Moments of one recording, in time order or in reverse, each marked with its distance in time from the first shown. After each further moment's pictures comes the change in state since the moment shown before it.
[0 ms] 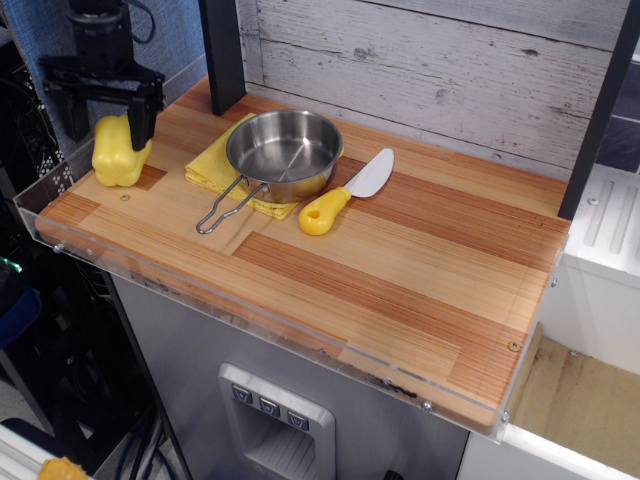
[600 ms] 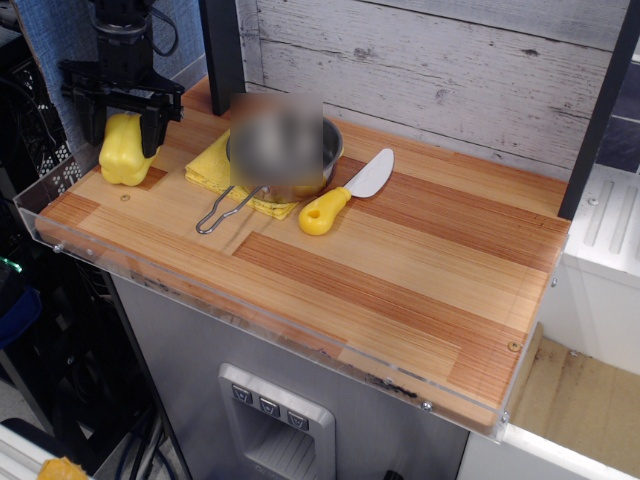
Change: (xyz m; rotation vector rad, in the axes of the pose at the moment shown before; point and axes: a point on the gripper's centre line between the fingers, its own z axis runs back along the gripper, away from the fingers) arm -0.001 -0.010 -0.002 0.038 -0.006 -0.010
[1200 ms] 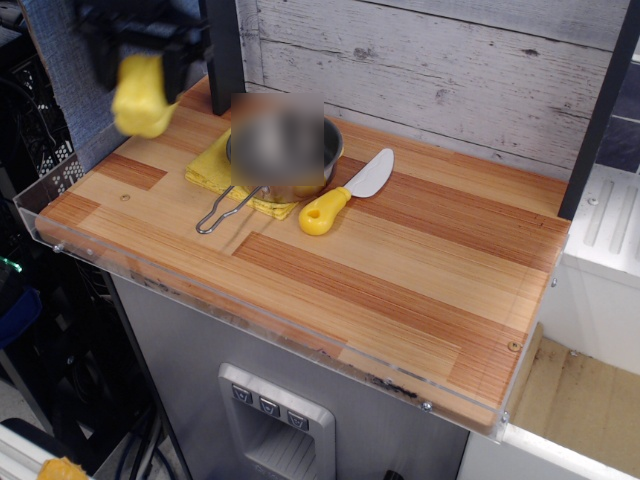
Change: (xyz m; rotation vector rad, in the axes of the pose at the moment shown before) arm -0.022 -0.041 0.091 0.025 -0.088 -0.012
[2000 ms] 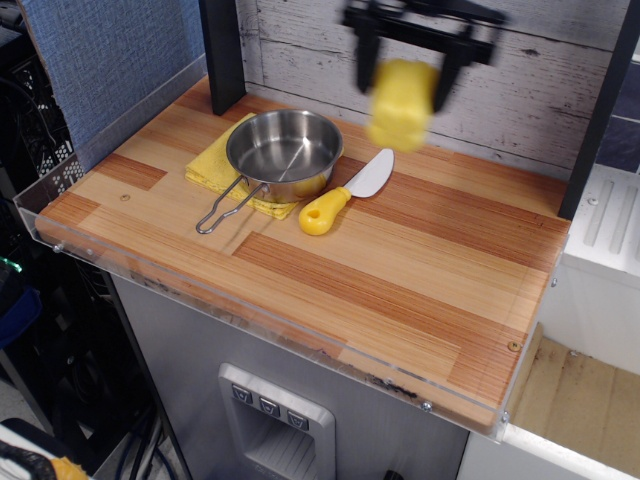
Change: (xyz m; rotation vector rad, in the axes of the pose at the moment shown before) arm -0.028 -0.189 0.053 -0.064 0.111 -0.179
